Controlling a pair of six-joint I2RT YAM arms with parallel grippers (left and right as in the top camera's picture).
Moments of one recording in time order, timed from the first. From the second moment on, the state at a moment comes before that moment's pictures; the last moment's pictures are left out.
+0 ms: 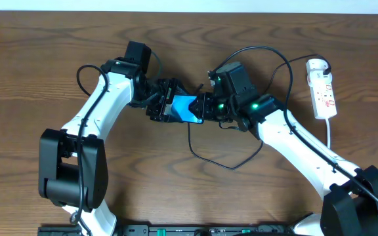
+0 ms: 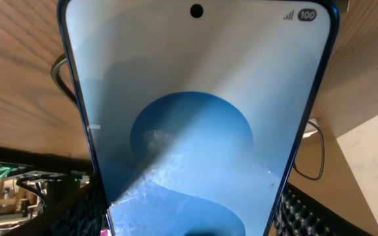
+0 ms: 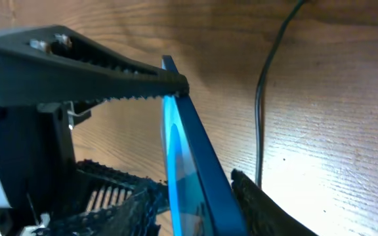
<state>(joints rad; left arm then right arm) -0.22 1.86 1.38 -0.90 0.78 -1.53 0.54 1.63 1.16 -0.43 -0.38 0.70</state>
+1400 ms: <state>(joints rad) -0.22 1.85 1.38 -0.89 0.81 -1.54 0.57 1.63 1.16 -0.42 -0.39 0.72</state>
